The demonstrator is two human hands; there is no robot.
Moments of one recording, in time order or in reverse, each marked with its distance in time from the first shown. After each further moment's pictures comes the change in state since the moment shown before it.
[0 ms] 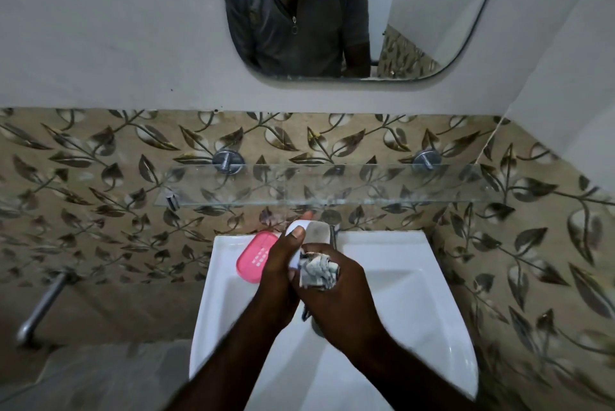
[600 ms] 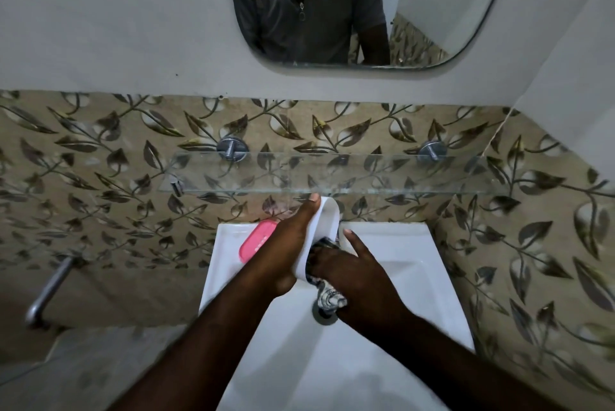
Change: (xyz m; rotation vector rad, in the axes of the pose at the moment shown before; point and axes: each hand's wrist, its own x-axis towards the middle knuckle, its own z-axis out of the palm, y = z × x) left_hand 0.017 0.024 0.015 0.320 0.088 -0.259; right_hand 0.007 0.045 -0.049 -0.983 -0.348 -0.468
